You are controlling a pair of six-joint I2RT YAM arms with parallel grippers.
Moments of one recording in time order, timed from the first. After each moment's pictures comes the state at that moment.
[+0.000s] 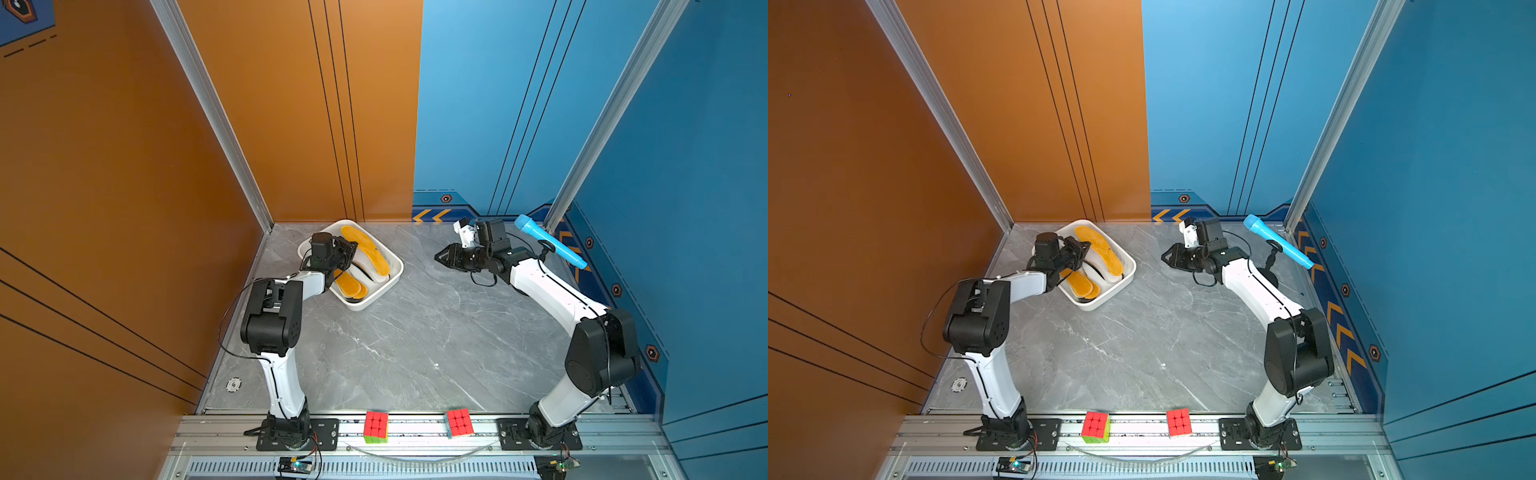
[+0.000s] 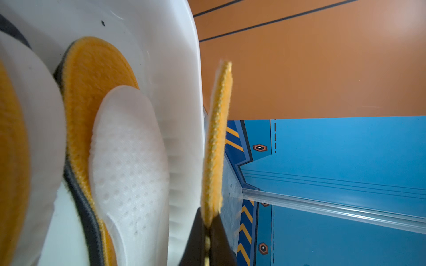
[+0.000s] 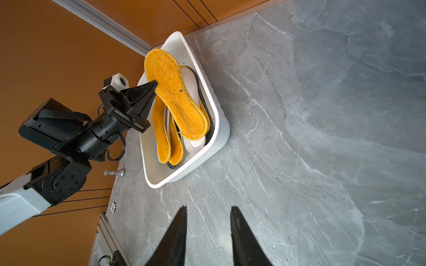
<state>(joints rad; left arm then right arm) -0.08 1.96 1.16 0.41 0.34 -1.25 0.33 1.66 1.35 -0.40 -0.48 0.49</state>
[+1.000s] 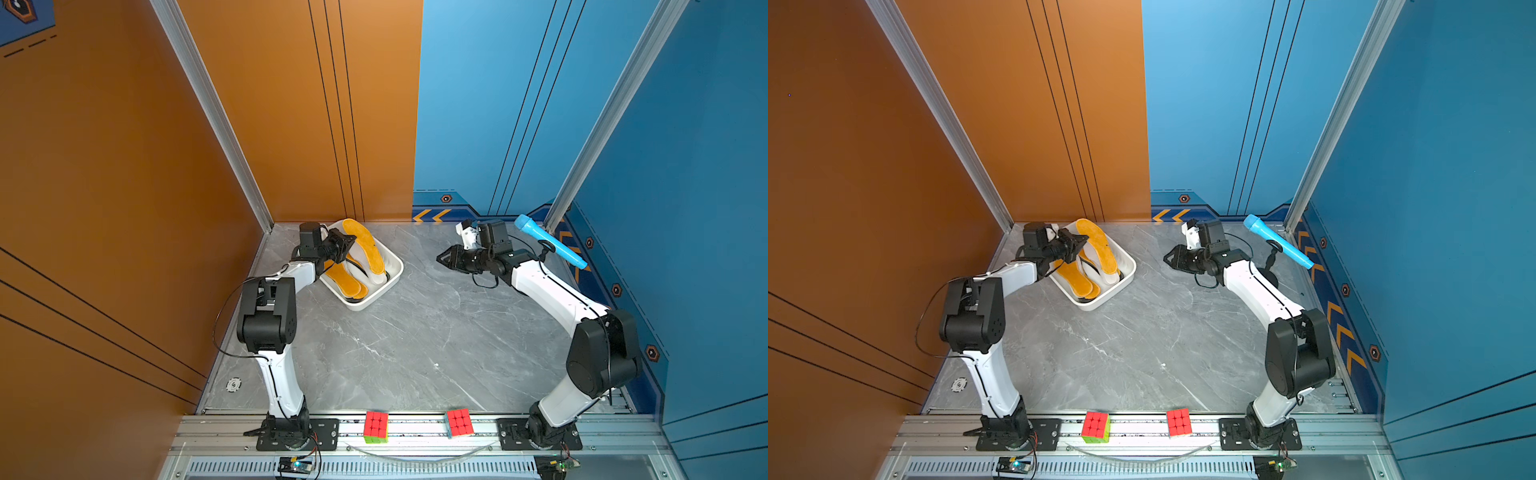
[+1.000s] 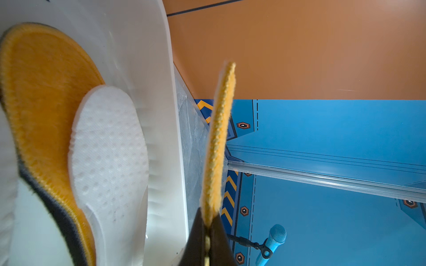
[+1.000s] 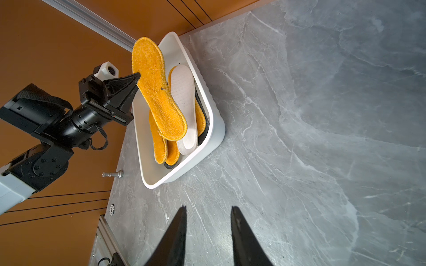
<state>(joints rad) -0.01 1.98 1.29 0.30 0.61 -1.25 0.32 1.65 1.33 -0.38 -0.48 0.50</state>
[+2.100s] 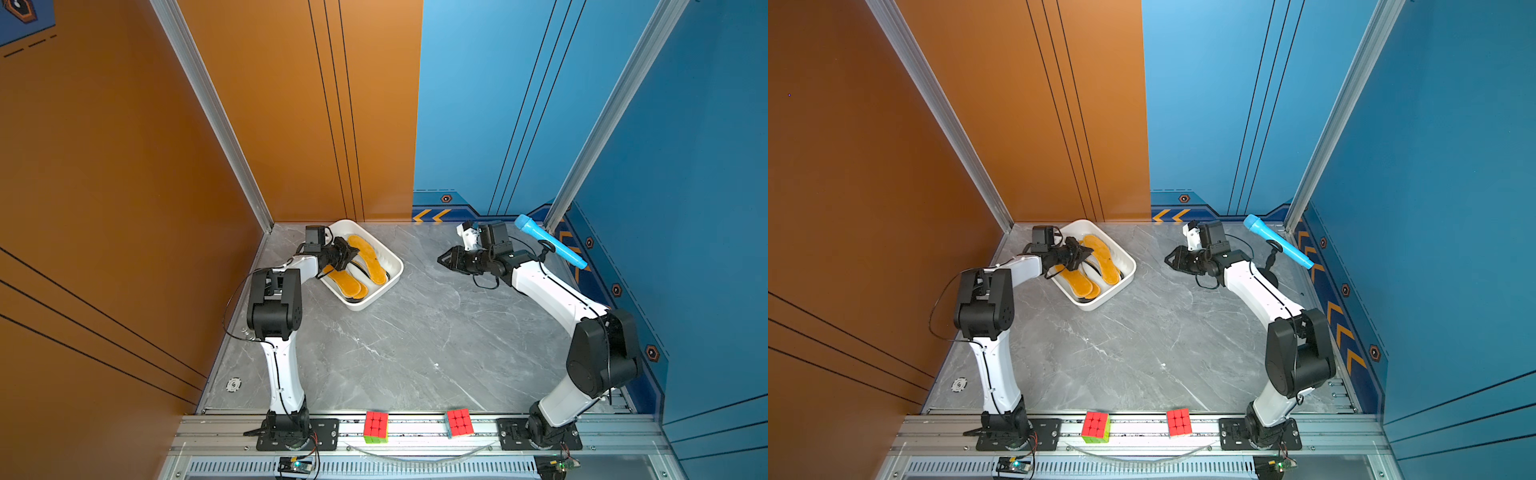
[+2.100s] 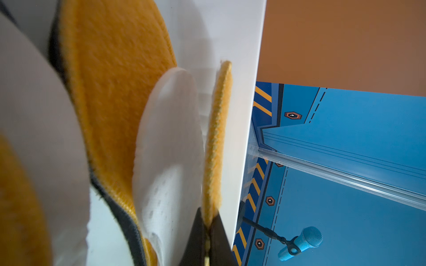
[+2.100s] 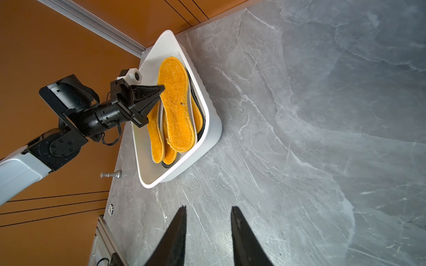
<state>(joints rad) 0.00 2.13 1.43 0.03 0.65 -1.12 0.31 1.65 1.31 -0.38 -0.48 0.50</state>
